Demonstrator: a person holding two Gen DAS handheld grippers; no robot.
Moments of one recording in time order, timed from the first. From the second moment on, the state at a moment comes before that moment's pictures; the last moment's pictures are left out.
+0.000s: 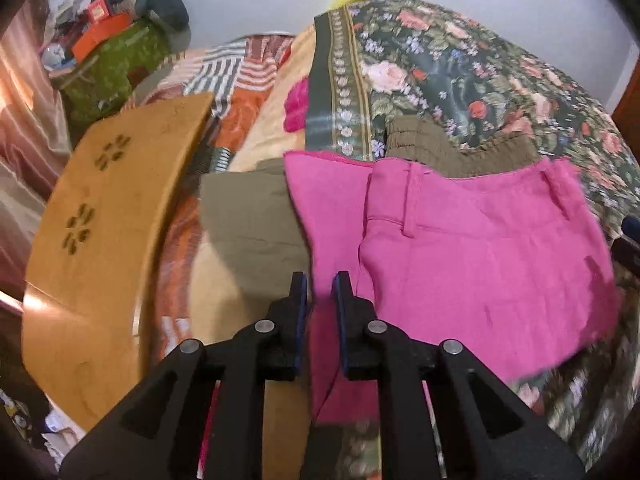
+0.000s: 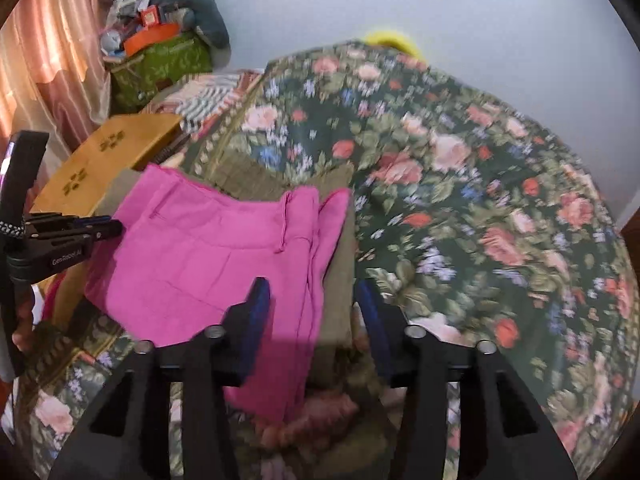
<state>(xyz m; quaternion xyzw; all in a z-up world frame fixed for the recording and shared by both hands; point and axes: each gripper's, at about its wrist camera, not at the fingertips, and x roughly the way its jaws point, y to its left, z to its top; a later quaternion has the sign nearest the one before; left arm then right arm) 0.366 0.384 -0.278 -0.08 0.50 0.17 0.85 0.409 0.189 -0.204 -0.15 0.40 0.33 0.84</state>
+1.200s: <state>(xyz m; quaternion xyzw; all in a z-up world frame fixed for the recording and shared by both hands) -0.014 0.178 0.023 -0.03 0.10 0.13 0.99 0.082 0.027 0.033 -0.02 0.07 0.42 0.90</state>
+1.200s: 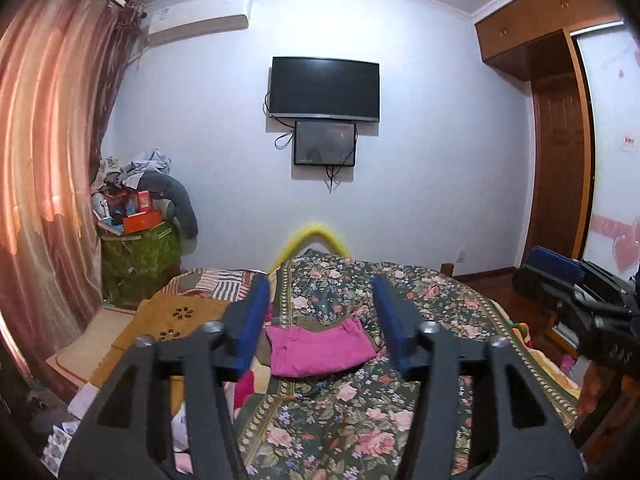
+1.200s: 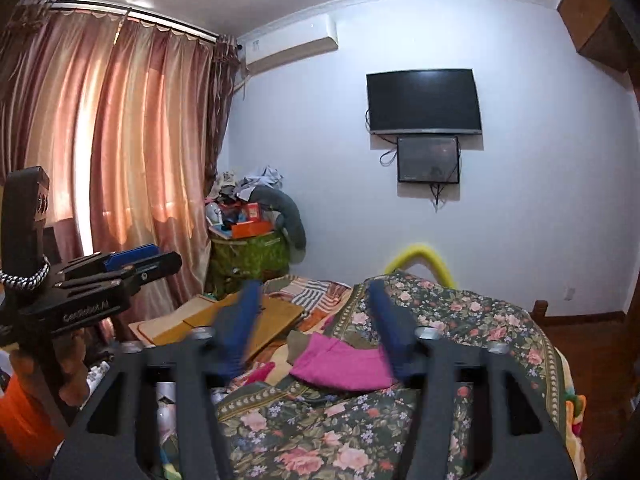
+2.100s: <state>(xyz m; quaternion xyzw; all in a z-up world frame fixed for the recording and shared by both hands) -0.054 0.155 0.013 -0.02 0.08 0.15 0.99 0.048 0.007 0.025 0.00 0.06 0.39 0.92</state>
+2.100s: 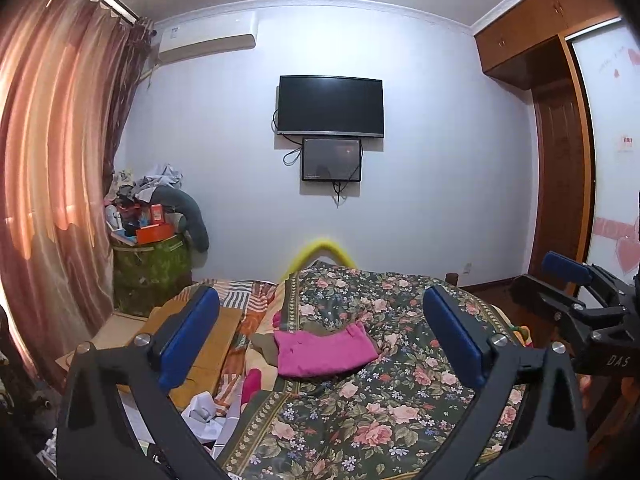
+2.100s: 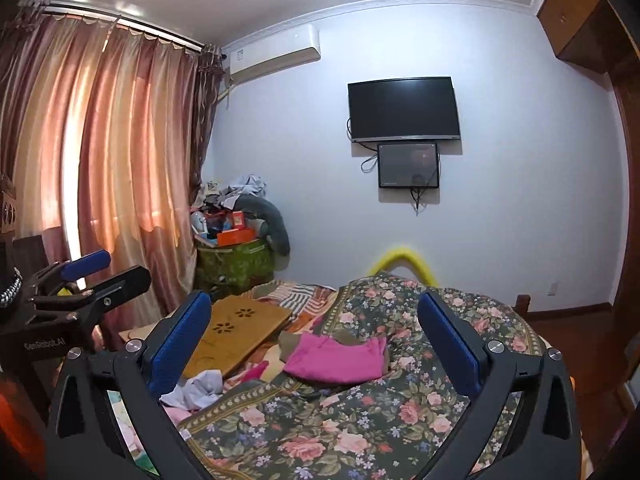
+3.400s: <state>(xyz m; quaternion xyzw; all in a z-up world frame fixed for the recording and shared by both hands) -0.035 0.165 0.003 -0.03 0.11 0.14 0.98 0.051 0.003 0.023 0.01 0.08 0.39 0.92</state>
